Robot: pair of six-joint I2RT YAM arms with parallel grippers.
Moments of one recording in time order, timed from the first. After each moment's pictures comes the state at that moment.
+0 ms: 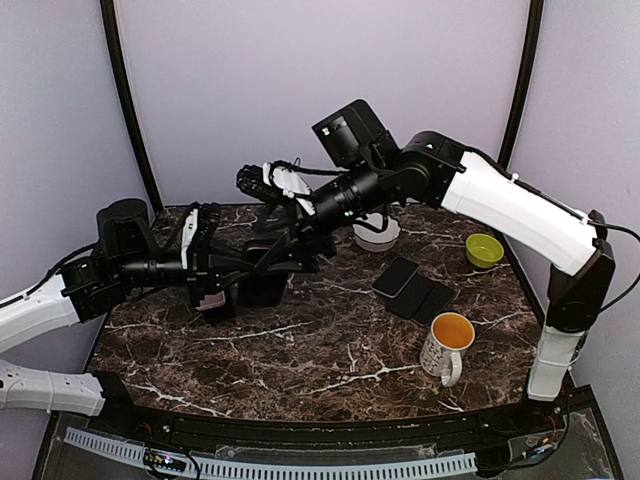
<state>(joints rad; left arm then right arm) -0.74 0.92 0.77 -0.05 0.57 0.21 1.08 1.86 2.07 -0.84 -0.54 -0.46</state>
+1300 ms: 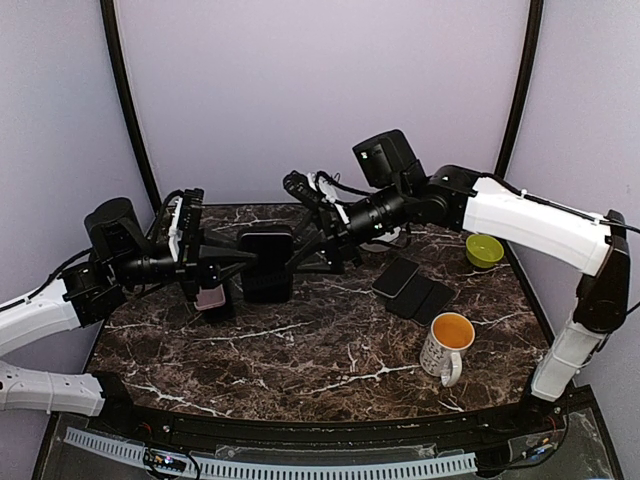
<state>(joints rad) -0.74 0.91 0.73 0.17 0.66 0.04 0.95 1.69 1.63 -0.52 -0.76 -0.30</state>
